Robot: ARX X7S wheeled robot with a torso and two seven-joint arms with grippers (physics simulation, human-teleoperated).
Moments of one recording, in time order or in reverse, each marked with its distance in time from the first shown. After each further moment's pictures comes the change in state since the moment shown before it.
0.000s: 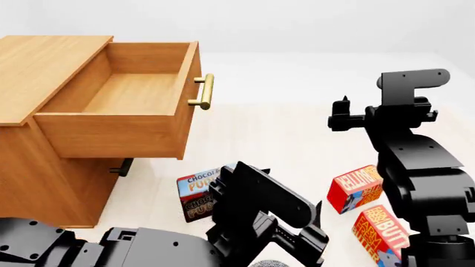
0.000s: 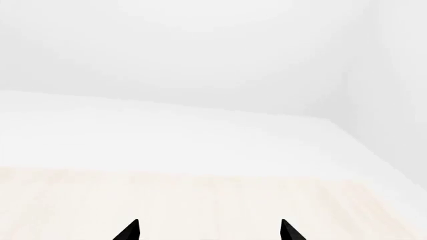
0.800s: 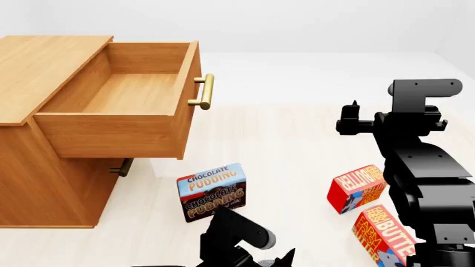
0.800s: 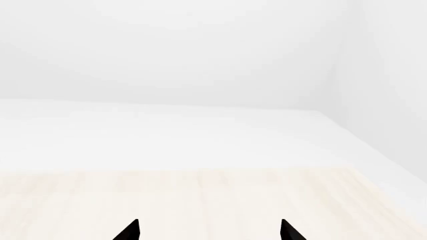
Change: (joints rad) left arm 0.291 -0.070 0.059 -0.203 -0.038 0.138 0.272; right arm -0.045 0.015 0.047 0.002 0.019 -0.035 0.023
